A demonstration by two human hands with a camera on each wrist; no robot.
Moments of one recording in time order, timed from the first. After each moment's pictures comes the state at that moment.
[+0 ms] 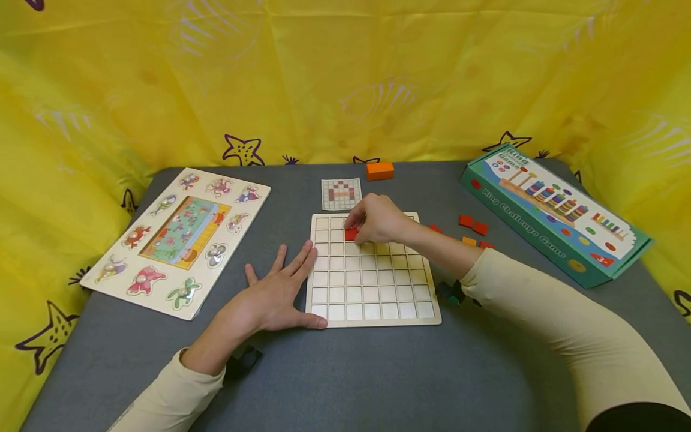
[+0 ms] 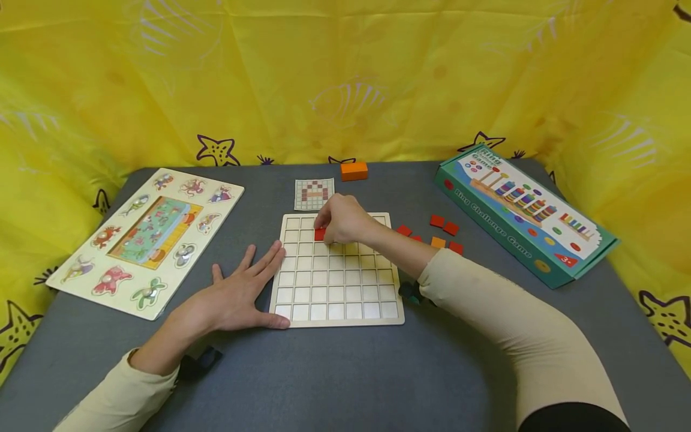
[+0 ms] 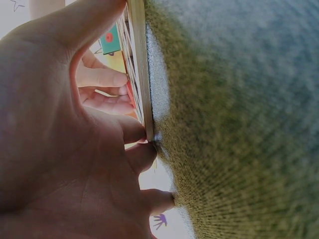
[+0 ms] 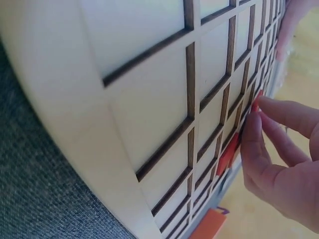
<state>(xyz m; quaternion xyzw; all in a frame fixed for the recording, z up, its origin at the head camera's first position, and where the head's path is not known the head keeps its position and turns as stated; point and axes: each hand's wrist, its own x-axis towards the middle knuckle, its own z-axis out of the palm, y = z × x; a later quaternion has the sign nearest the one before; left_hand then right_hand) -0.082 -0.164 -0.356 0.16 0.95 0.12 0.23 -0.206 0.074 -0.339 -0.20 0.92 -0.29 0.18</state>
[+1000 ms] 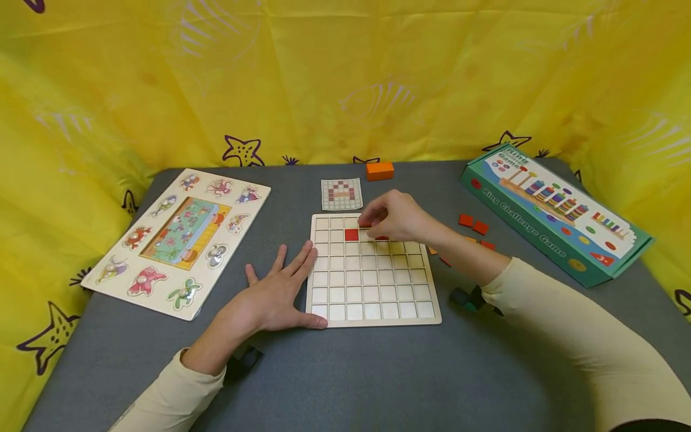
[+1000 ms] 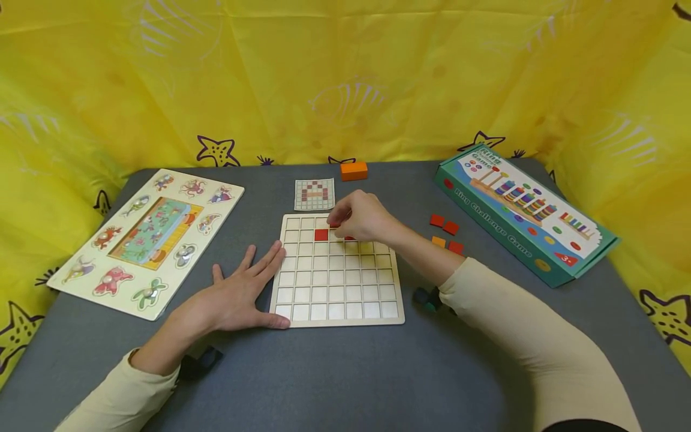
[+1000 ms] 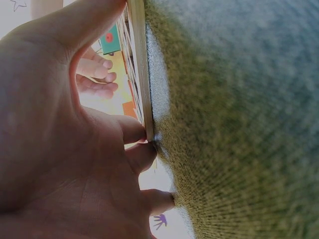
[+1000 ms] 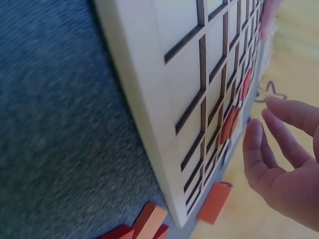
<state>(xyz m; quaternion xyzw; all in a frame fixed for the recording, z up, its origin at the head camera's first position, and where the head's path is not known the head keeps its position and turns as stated) -0.081 -0.164 -0.355 0.16 0.95 0.12 0.23 -0.199 0.108 -0.334 -0.19 0.90 -0.35 0.17</state>
